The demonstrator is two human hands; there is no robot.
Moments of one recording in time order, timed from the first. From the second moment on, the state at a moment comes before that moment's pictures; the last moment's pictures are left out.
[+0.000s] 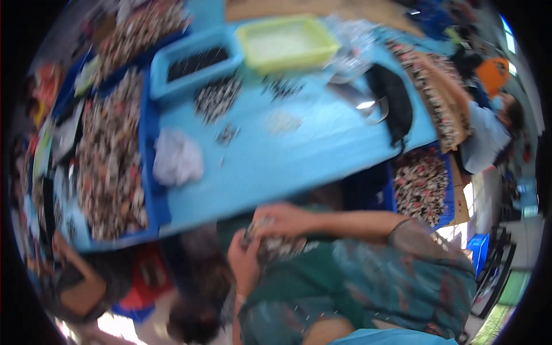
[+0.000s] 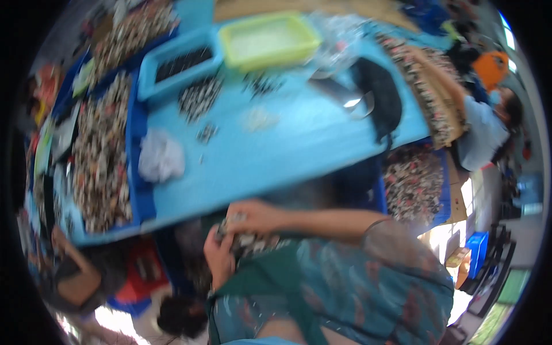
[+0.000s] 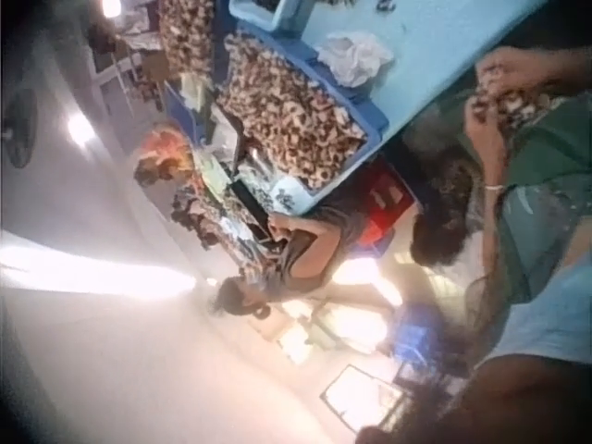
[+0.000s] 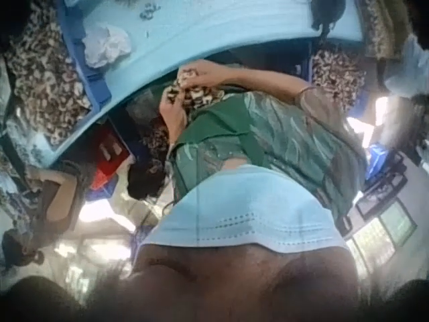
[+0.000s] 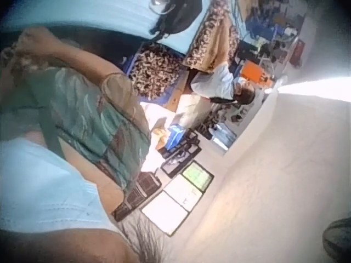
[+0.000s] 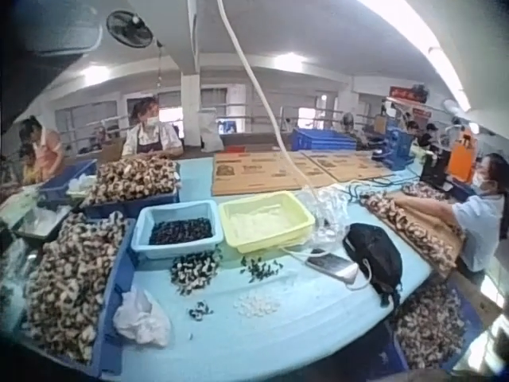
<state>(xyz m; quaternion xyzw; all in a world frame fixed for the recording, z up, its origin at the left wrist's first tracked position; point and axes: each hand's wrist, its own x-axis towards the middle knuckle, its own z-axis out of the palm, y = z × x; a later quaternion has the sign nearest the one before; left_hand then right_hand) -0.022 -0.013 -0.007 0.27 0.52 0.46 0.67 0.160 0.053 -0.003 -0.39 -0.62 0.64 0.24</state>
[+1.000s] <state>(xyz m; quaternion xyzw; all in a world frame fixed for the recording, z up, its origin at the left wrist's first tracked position) -0.022 -0.008 0.015 0.08 0.32 0.51 0.80 0.159 0.066 0.030 -0.27 -0.83 0.32 0.37</state>
